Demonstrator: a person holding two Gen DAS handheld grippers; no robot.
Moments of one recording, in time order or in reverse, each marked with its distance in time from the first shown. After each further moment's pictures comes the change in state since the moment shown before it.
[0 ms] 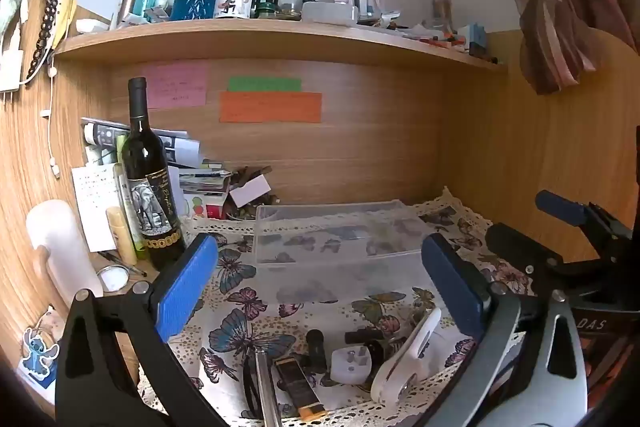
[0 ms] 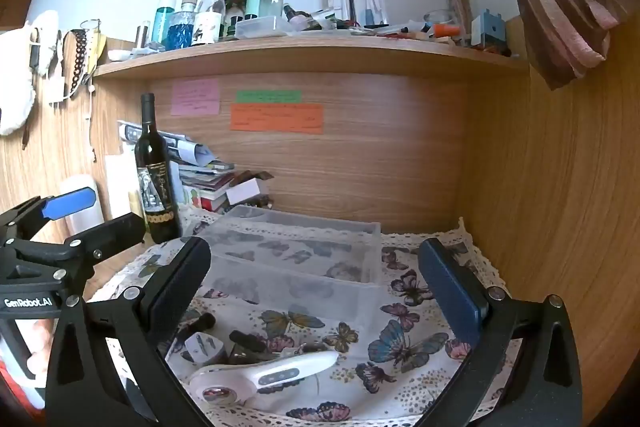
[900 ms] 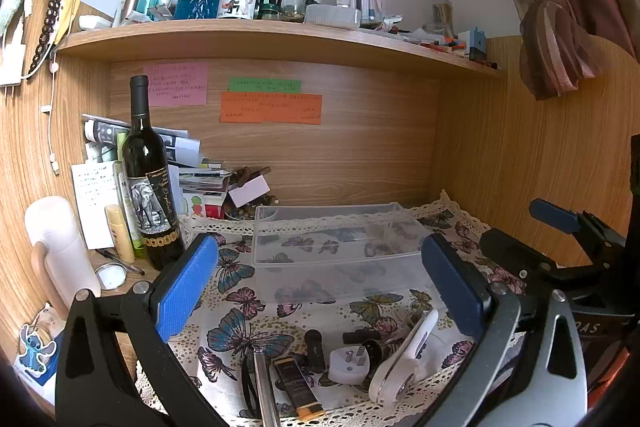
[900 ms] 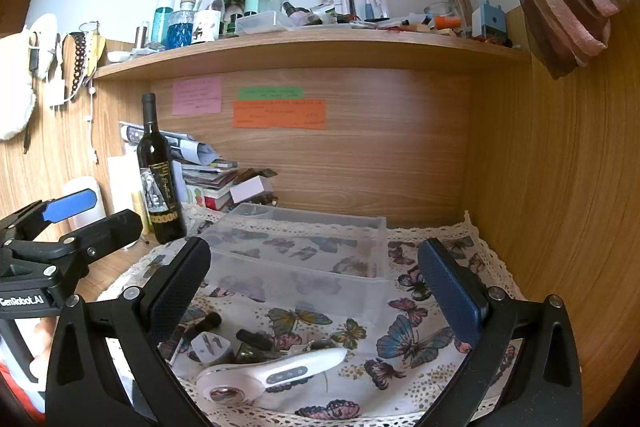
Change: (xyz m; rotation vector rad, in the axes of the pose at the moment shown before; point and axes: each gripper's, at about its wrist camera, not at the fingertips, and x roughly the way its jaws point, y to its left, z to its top) left arm -0.003 0.003 0.001 -0.011 -0.016 -0.010; right arm 0.002 0.007 -0.004 0.022 0.007 0.002
